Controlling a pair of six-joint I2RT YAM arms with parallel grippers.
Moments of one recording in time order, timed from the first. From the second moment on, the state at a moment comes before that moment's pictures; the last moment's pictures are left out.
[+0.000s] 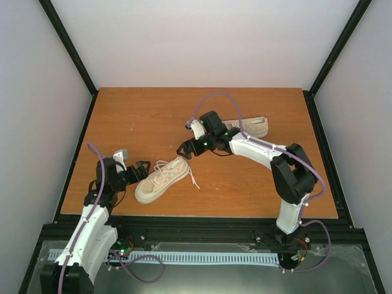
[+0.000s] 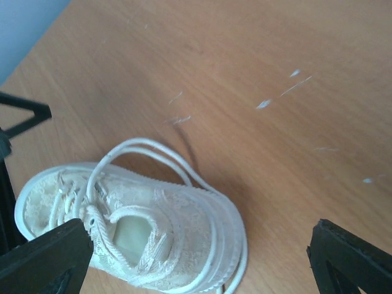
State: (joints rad) left arm -0.03 0.66 0.29 -0.25 0.34 -0.52; right arm 0.68 1.80 1.29 -0.29 -0.45 0.16
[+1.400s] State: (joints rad) left arm -0.04 0.61 0.26 -0.27 0.43 -0.53; right arm 0.79 1.60 0.89 -0.06 -0.59 0.13
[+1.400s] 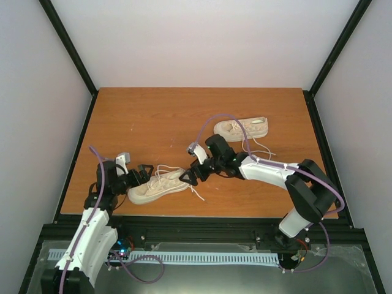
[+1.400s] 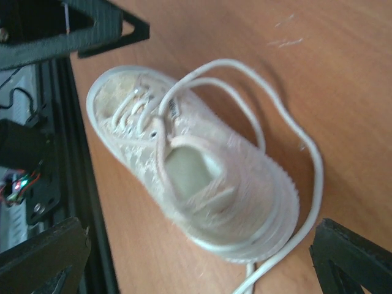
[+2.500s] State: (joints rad) left arm -0.06 0.60 0.26 -0.31 0.40 -0.55; right arm 1.05 1.98 1.31 -0.31 -0.20 -0.14
